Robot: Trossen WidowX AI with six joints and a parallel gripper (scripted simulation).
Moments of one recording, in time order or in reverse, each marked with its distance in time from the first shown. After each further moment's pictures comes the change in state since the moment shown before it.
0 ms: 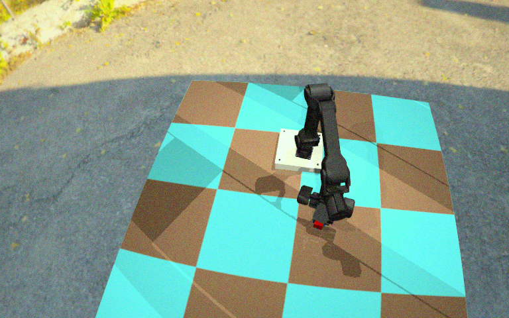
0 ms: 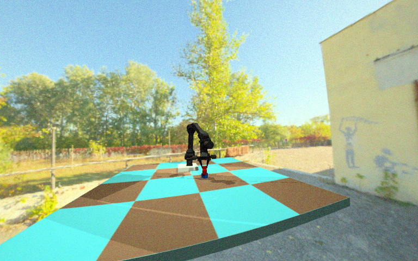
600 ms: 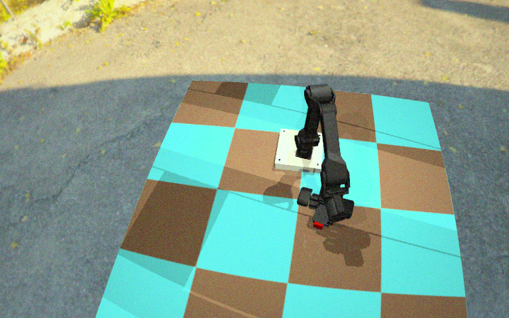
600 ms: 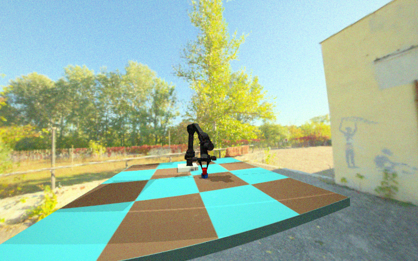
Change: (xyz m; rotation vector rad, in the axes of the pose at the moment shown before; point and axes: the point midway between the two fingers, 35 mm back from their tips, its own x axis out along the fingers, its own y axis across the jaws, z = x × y) arm 0.012 0.000 -0.001 -0.016 -0.004 -0.008
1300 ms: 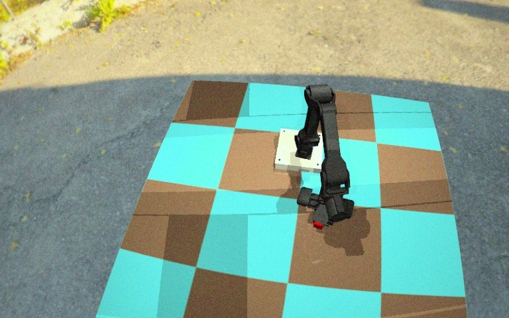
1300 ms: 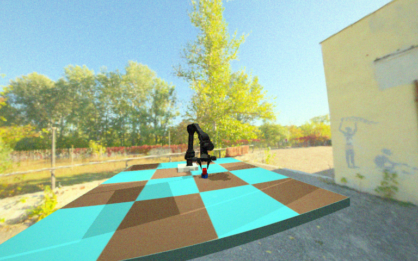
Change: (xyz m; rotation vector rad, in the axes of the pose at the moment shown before) arm 0.000 0.000 -0.001 0.000 0.002 -0.001
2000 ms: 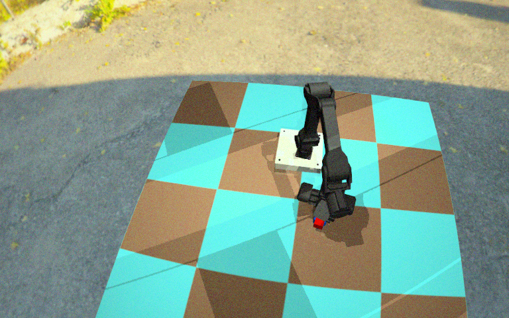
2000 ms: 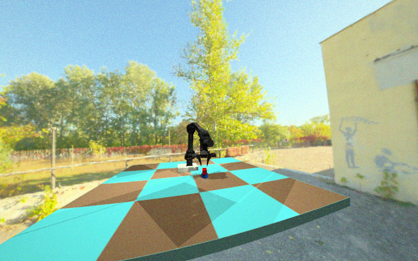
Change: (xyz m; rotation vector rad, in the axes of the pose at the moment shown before) arm -0.026 -0.001 -0.002 0.003 0.009 -0.005
